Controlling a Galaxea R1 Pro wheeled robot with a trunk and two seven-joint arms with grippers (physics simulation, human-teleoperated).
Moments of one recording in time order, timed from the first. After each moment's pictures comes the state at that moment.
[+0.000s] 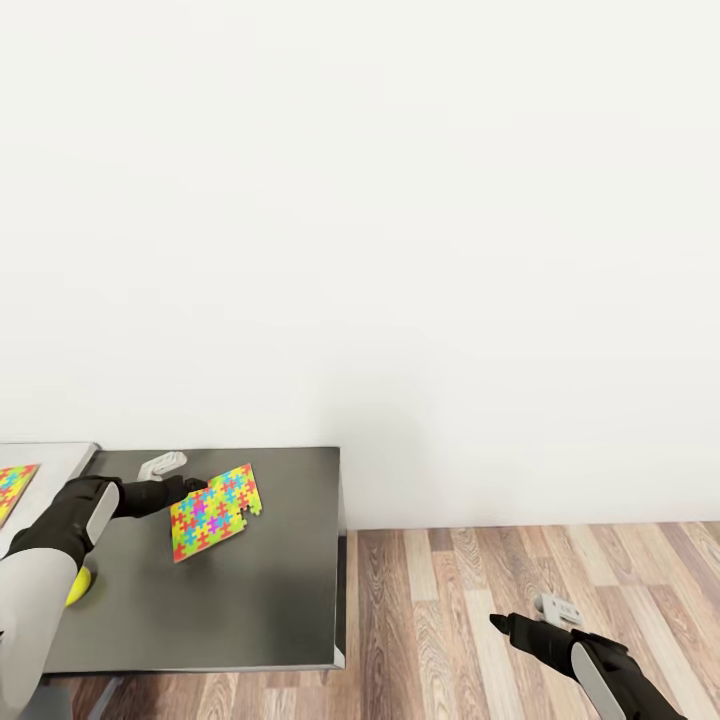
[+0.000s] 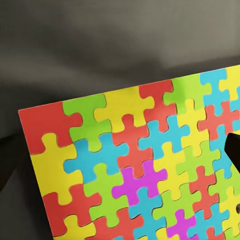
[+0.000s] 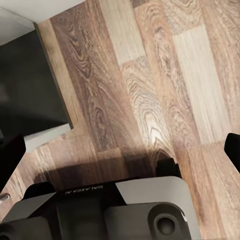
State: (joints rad) left arm -0.88 0.31 0.27 -0.54 0.07 0.71 -0.44; right arm -0.35 -0.19 -0.06 -0.74 -0.37 0.47 0.18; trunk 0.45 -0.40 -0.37
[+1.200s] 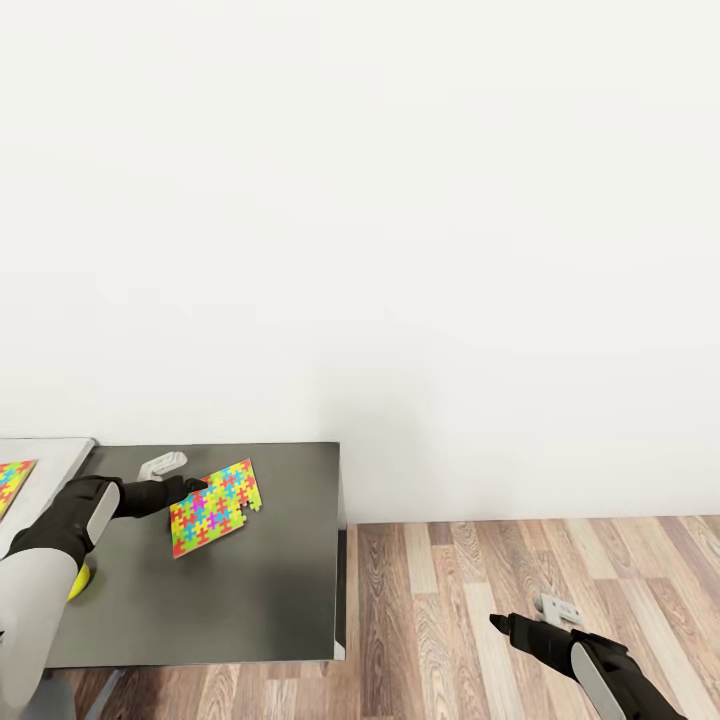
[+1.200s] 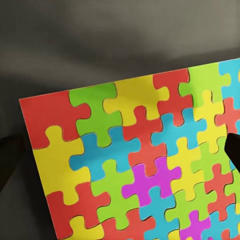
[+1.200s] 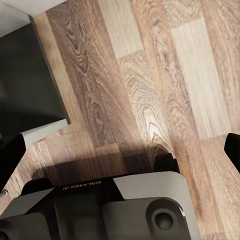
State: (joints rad) left arm -0.88 0.31 0.27 -0.54 0.07 0.71 -0.43; right arm -0.35 -0.19 -0.06 -0.74 -0.37 0.47 0.18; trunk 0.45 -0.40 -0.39
